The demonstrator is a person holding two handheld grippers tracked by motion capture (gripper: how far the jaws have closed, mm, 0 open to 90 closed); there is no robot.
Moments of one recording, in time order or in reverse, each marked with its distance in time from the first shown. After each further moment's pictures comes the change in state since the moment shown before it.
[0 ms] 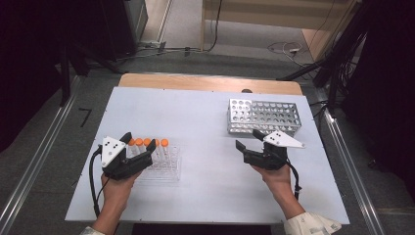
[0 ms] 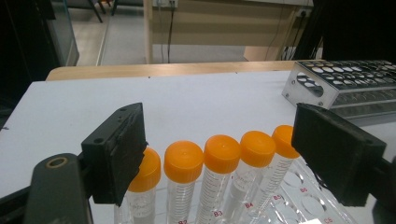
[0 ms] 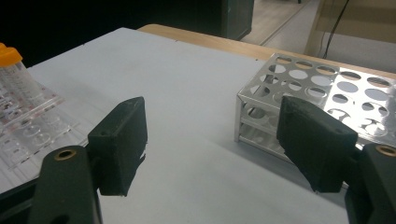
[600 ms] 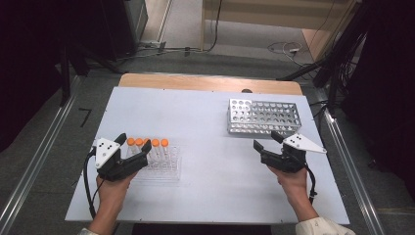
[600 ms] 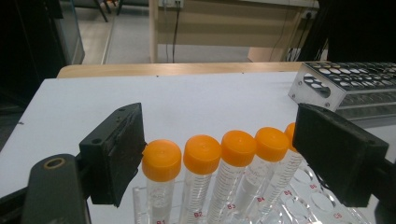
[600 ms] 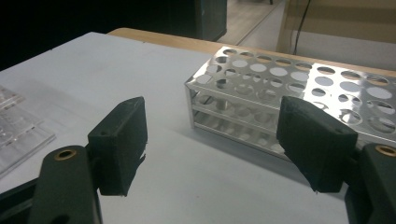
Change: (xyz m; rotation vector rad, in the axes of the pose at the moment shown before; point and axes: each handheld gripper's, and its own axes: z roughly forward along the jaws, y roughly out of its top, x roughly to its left) left arm 0.009 -0.001 -0.008 -0.004 0.020 -0.015; right arm -0.031 -0.011 -0.030 -0.015 -0.092 0.042
